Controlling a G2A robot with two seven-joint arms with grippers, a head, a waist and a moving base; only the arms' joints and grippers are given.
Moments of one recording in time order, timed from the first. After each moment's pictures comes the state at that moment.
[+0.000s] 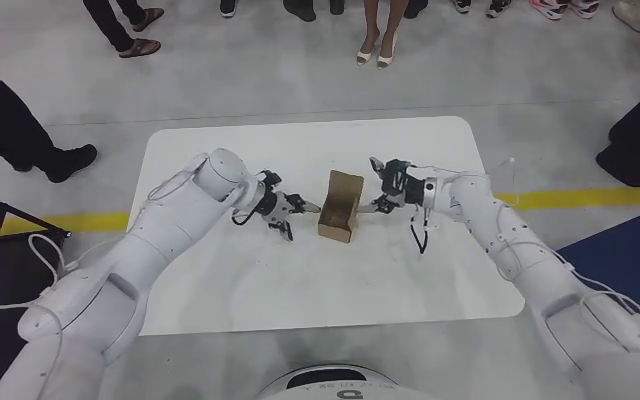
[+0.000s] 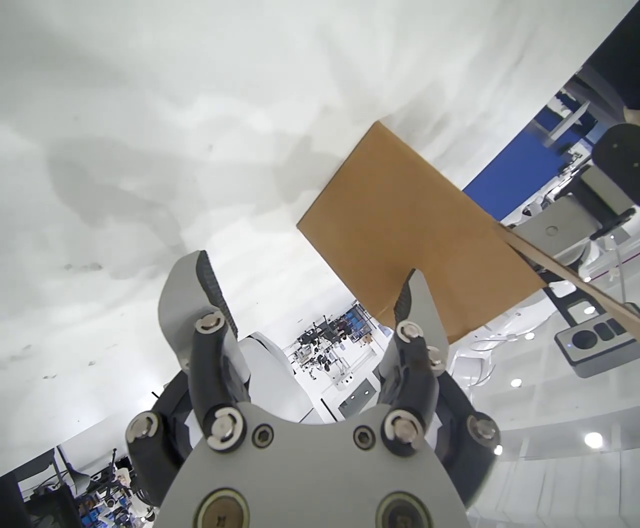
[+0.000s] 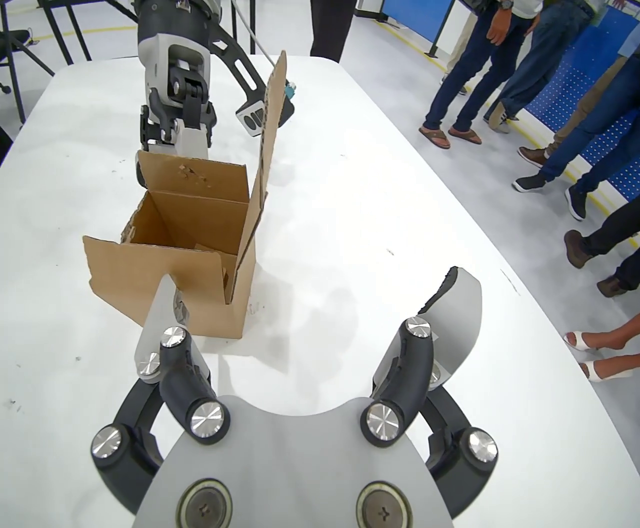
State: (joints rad) left arm 0.62 -1.16 -0.52 -0.95 -0.39 0.48 -1.15; right arm -0.81 -1.08 0.74 -0.92 -1.46 -0.88 -0.49
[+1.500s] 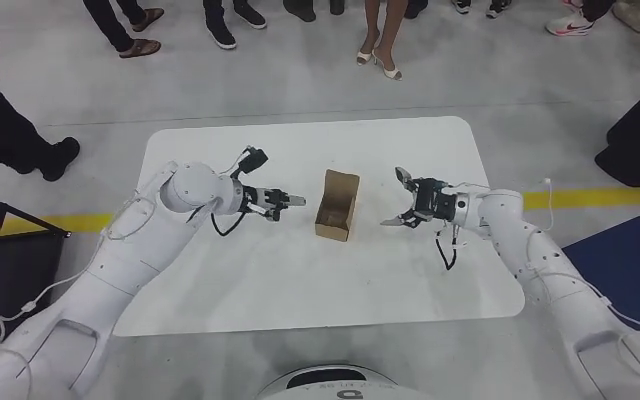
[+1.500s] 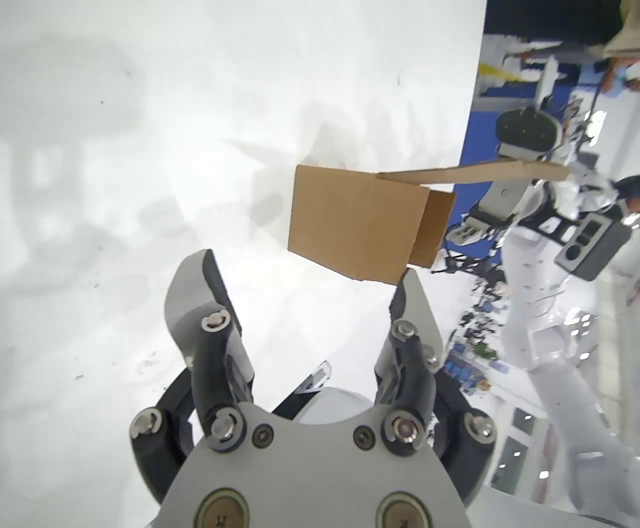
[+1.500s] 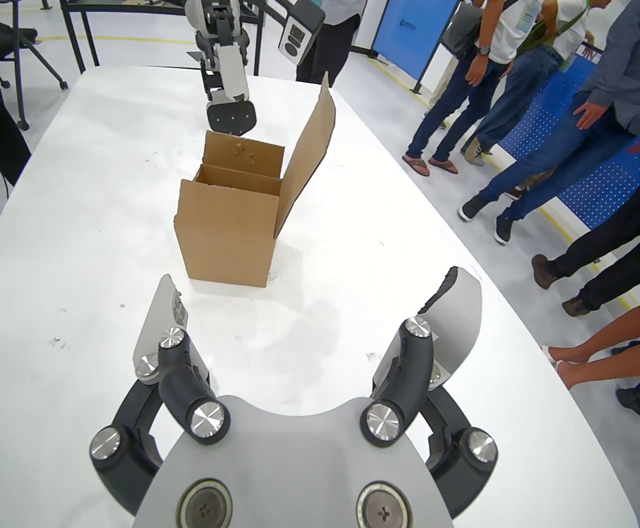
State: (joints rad) left arm 0.82 -1.00 -0.77 -1.37 -0.03 0.21 -1.04; right arm -1.05 -0.94 0.98 -1.13 -1.62 -0.90 -0.62
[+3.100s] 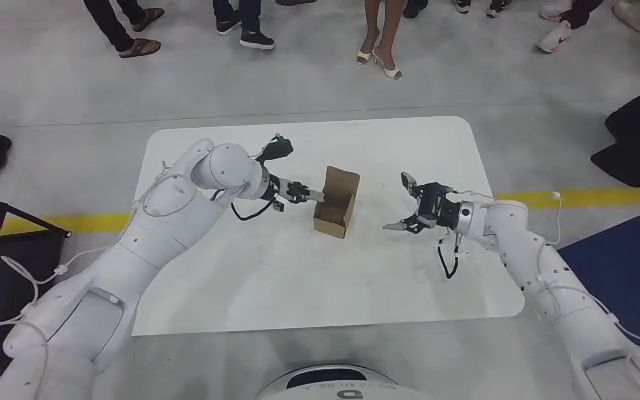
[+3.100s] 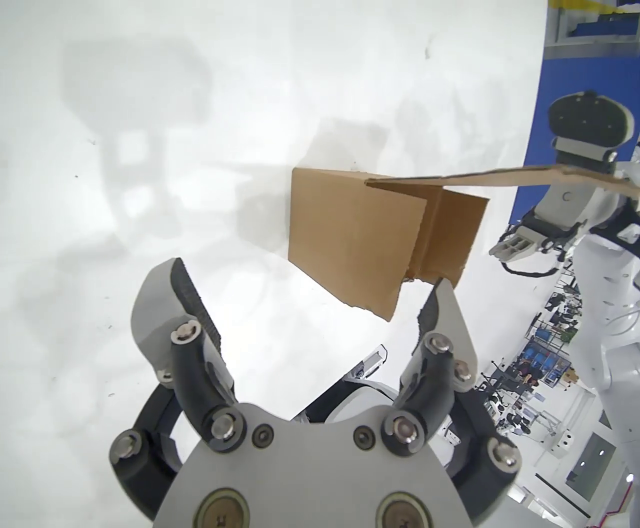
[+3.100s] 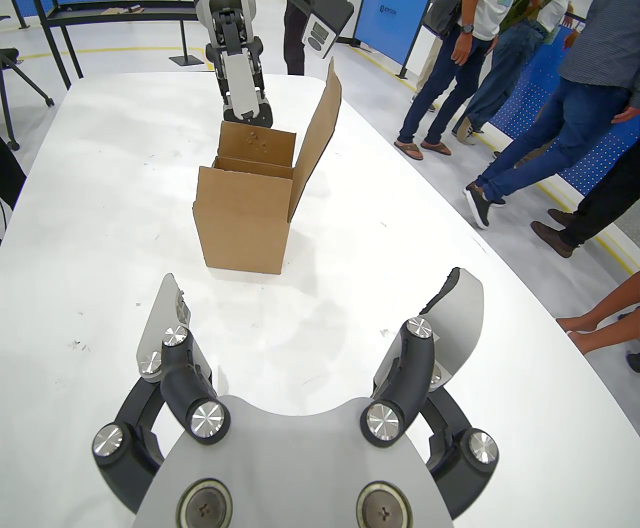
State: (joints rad) left arm 0.68 -1.11 -0.67 -1.26 0.10 0.22 -1.10; right arm -1.15 -0.92 1.06 -1.22 -1.53 -0.89 -0.52
